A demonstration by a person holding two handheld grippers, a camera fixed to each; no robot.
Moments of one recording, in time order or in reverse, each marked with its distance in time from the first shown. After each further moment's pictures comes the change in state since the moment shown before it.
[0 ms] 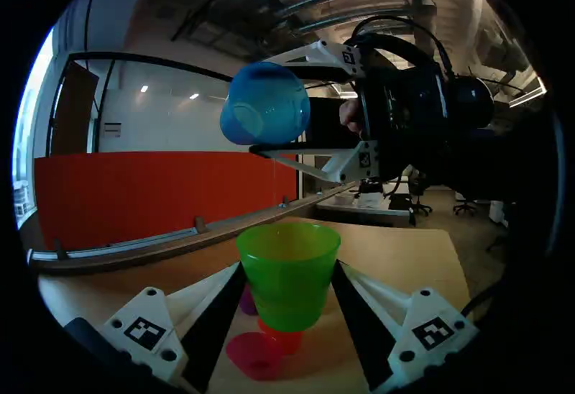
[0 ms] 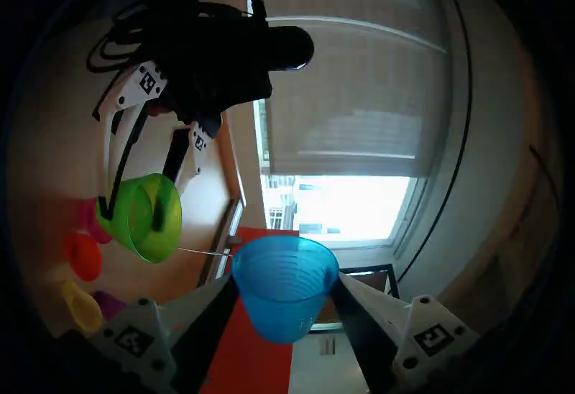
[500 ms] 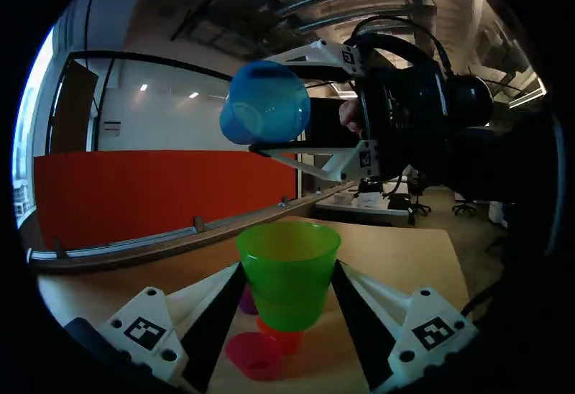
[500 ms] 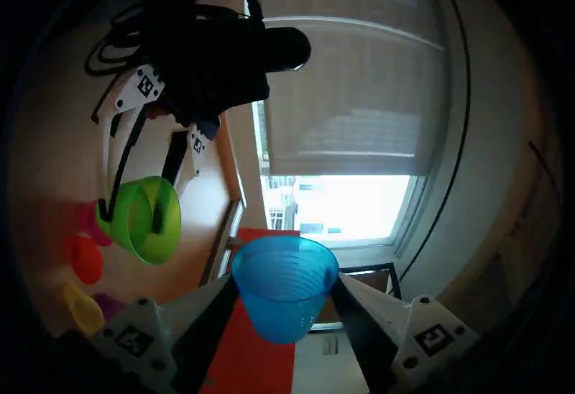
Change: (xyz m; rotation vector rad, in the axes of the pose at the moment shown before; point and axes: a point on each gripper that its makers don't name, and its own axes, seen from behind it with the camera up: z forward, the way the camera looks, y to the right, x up) left arm -0.001 0.001 0.000 -0.004 -0.006 -0.002; right arm 0.002 -0.002 -0.001 0.003 0.001 0.020
